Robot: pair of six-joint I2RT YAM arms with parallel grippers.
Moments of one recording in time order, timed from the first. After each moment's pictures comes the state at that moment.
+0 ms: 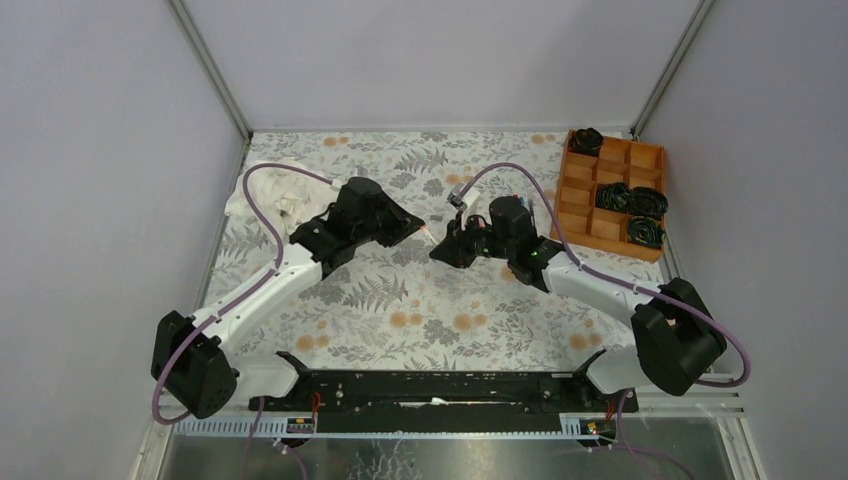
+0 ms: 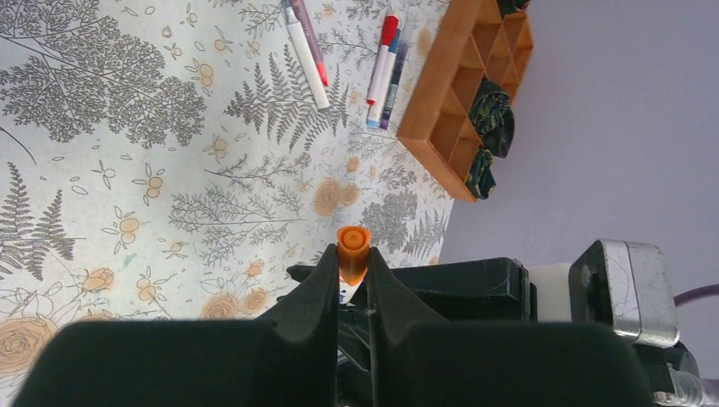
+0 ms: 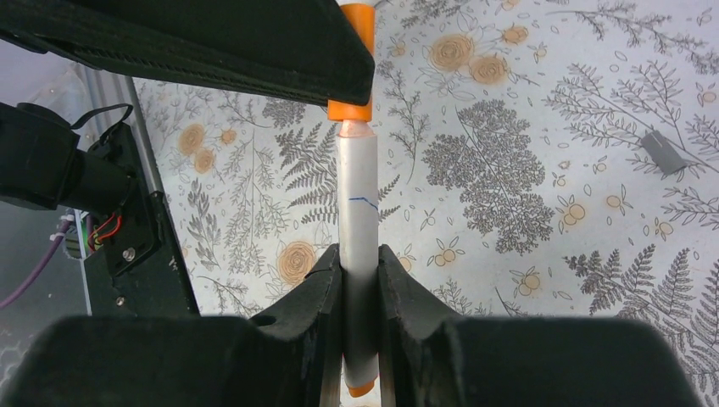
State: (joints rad) left arm -0.60 1.29 1.03 -0.34 0.03 -1.22; right arm 0.66 1.42 0.81 0.19 -0.49 0.17
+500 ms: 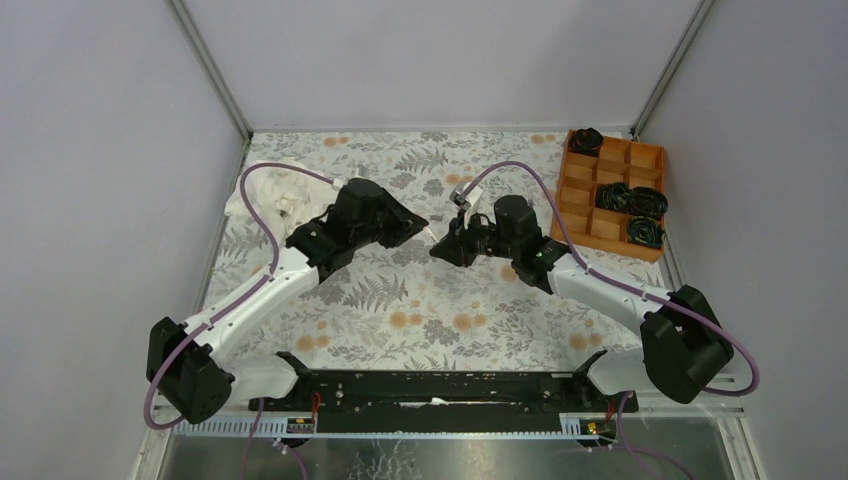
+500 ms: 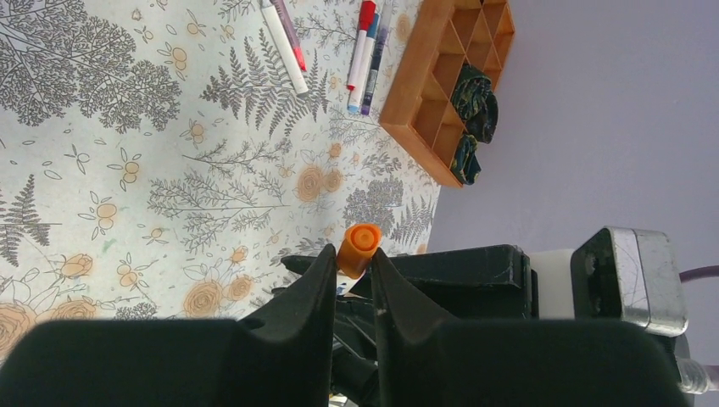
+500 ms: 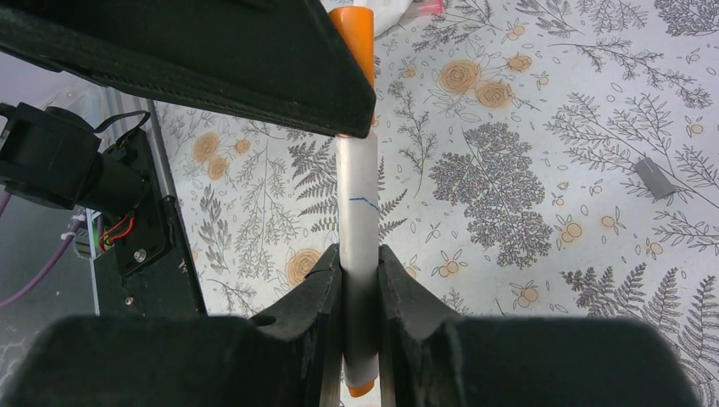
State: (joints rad) left arm -0.64 1.24 1.05 -0.36 0.03 -1.24; right arm 0.66 1.37 0.81 0.20 -0.52 0.16
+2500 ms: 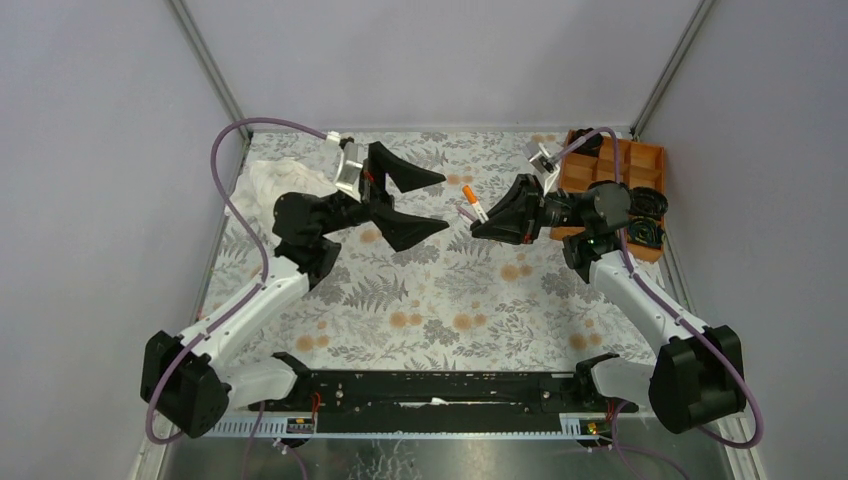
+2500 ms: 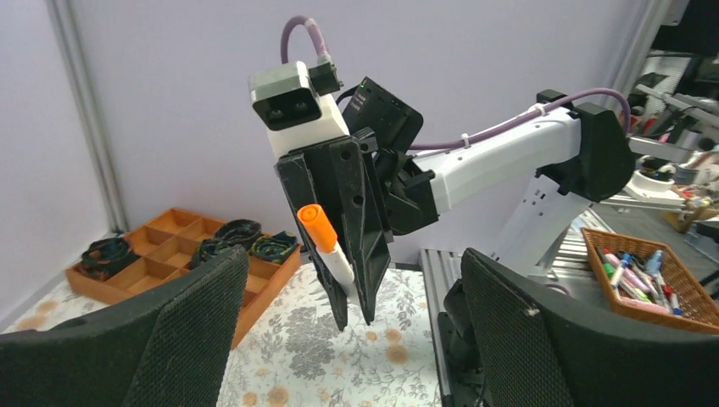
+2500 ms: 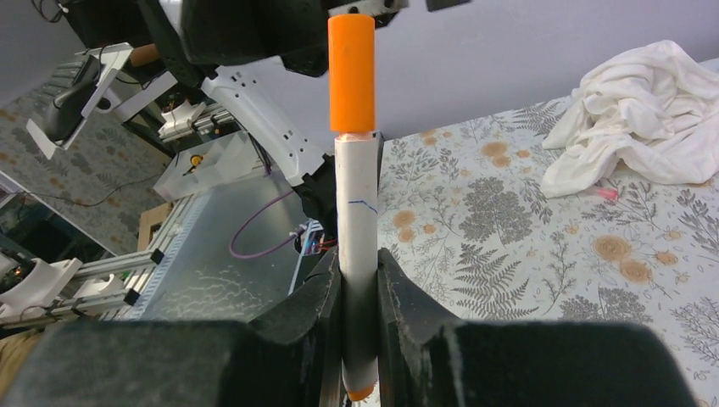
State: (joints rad) left arm -0.54 1.15 0.92 0.81 0.82 -0.55; right arm 0.30 1.21 0.81 0.89 -1.30 0.81
